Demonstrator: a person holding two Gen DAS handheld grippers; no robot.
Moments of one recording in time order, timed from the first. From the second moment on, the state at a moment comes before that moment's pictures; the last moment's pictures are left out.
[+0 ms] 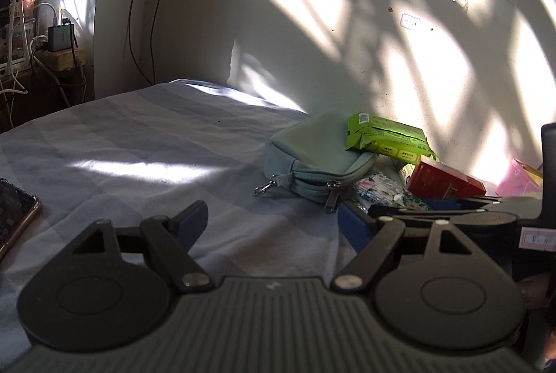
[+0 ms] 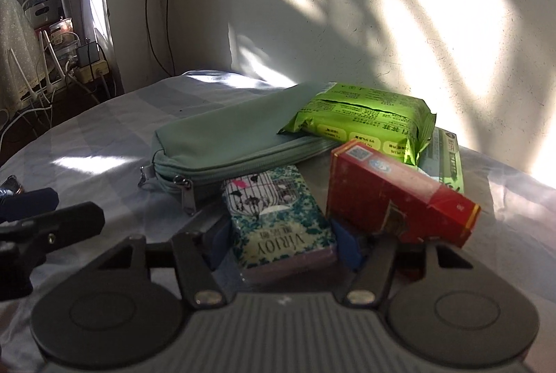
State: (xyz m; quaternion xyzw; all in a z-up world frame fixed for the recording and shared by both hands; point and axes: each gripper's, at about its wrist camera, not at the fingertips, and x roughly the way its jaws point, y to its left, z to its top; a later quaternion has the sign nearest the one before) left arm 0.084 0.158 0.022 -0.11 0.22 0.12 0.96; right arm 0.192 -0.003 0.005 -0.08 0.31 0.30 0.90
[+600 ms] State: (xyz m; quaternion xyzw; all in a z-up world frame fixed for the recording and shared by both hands) left arm 0.083 0.131 0.021 -0.05 0.23 0.08 0.97; right arm 0.029 -0.123 0.015 -0.13 0.31 0.26 0.91
